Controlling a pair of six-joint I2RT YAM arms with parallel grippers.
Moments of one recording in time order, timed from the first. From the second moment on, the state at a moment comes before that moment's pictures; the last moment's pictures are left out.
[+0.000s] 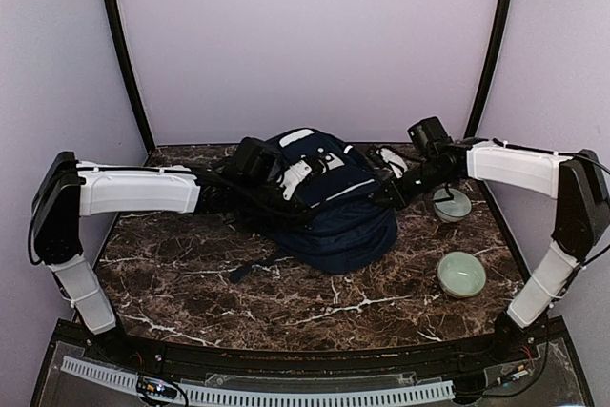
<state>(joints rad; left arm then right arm) -0.85 1.78 1.26 -0.15 0.24 0.01 0.43 1.65 1.20 -0.51 -0.50 -0.21</state>
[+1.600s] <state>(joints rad) -1.02 1.75 1.13 -0.07 -0.05 0.29 0.71 1.68 1.19 -0.62 -0.58 -0.37</state>
